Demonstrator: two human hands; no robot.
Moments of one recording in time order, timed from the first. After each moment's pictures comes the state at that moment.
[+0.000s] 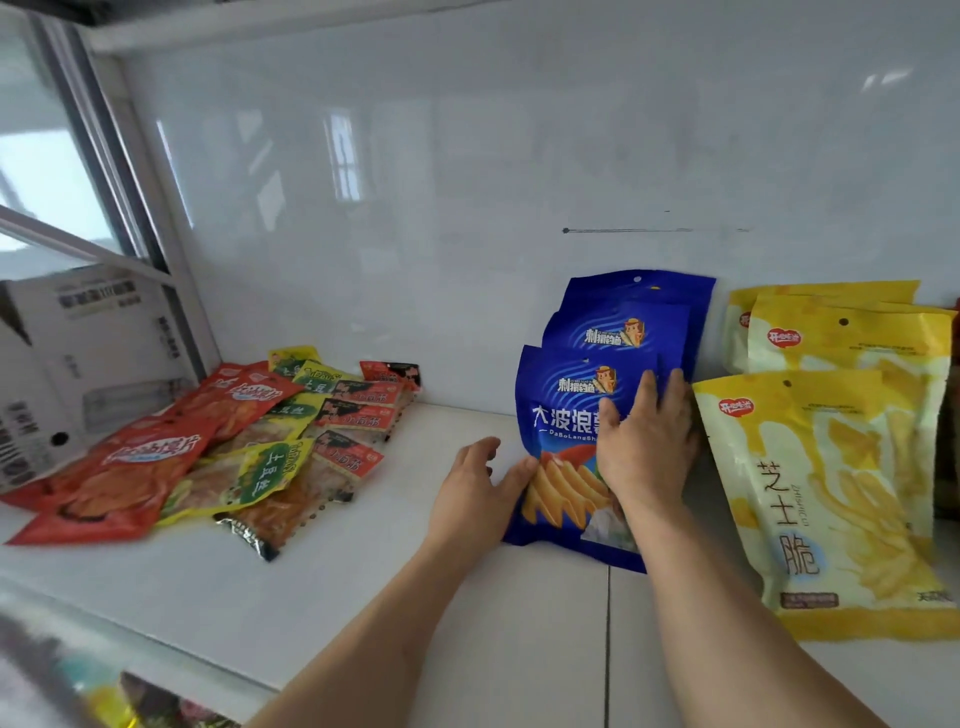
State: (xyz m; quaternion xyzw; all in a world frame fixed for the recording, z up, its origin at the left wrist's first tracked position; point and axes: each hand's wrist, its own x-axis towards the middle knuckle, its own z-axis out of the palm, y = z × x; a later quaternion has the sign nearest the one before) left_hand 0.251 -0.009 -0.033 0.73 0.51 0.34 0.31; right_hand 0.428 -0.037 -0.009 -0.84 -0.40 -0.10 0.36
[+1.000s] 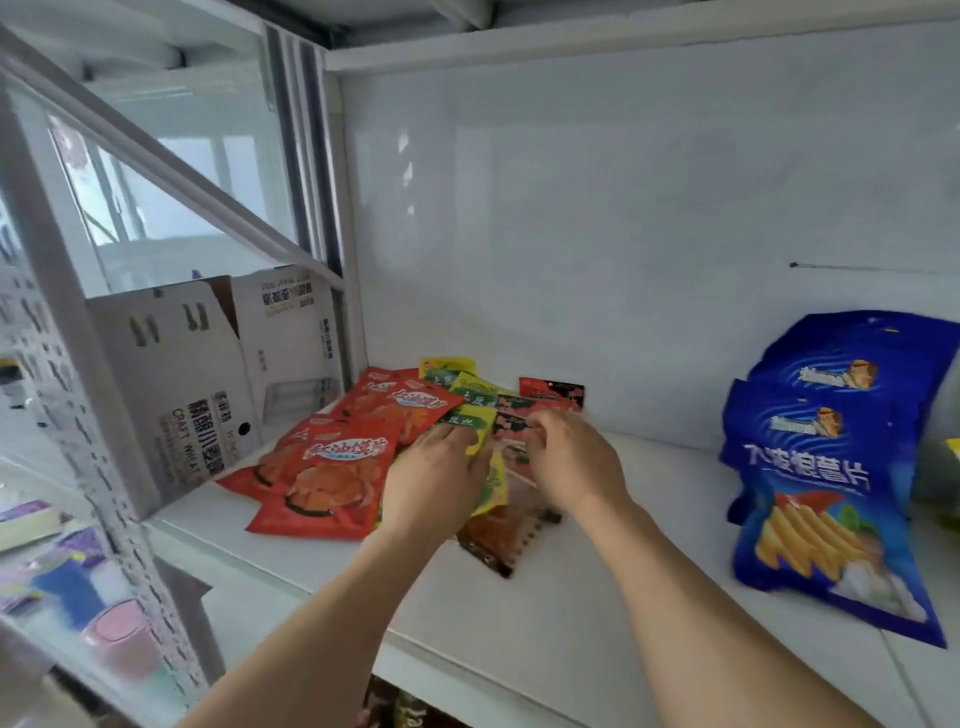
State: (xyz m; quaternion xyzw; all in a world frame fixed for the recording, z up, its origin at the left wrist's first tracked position) left_hand 0.005 0.071 0.004 0.78 0.55 0.29 0.02; right_hand 0.165 0.056 0.016 -0.71 -0.64 -0.02 0.29
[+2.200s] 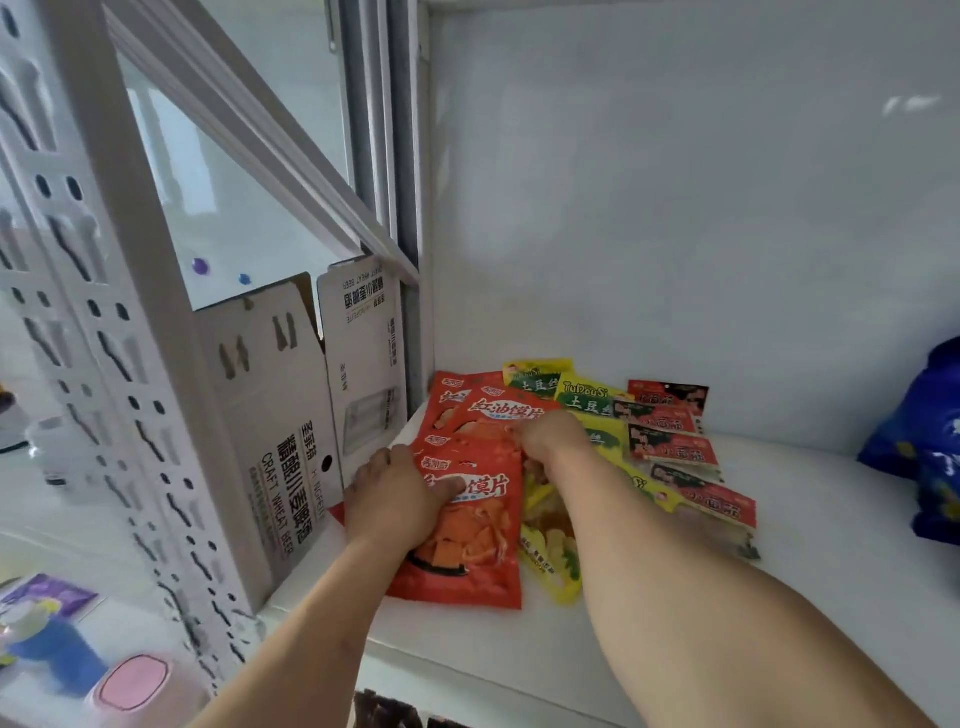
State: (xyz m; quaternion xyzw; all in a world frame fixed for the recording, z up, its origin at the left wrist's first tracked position) left_hand -0.181 0.223 -0.031 0.73 0.65 0.18 0.14; right_hand -0.004 0.222 0.008 -0.81 -0.37 0.28 0.37
